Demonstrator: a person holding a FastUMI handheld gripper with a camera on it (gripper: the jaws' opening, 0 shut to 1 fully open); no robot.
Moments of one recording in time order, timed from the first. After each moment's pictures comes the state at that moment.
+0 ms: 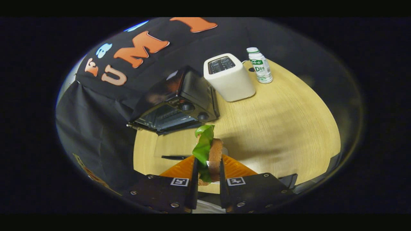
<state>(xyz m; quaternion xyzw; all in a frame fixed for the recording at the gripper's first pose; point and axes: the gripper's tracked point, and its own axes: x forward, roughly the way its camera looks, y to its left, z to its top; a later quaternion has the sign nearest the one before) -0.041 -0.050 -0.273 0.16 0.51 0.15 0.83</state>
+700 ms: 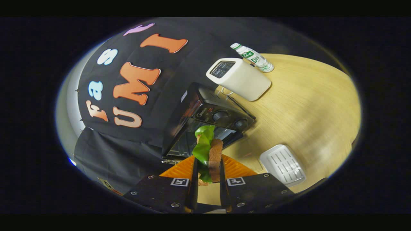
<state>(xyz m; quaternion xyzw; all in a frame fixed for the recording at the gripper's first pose) -0.015 0.063 -0.301 0.41 0.39 0.10 0.82</state>
